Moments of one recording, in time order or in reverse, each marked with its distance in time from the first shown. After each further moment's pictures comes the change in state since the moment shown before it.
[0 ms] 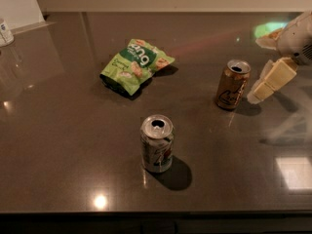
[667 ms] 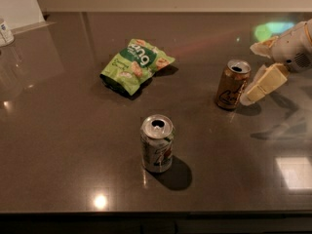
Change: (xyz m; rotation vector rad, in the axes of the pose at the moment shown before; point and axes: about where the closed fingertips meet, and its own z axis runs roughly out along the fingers) arm 0.005 -0.004 0.024 -0.027 -0.091 0.053
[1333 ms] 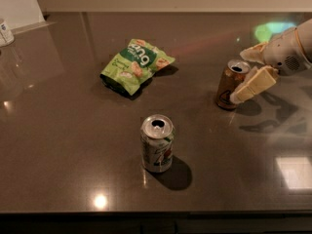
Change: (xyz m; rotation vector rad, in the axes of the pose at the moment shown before) arm -0.004 0.000 0.019 -0.032 -0.040 0.017
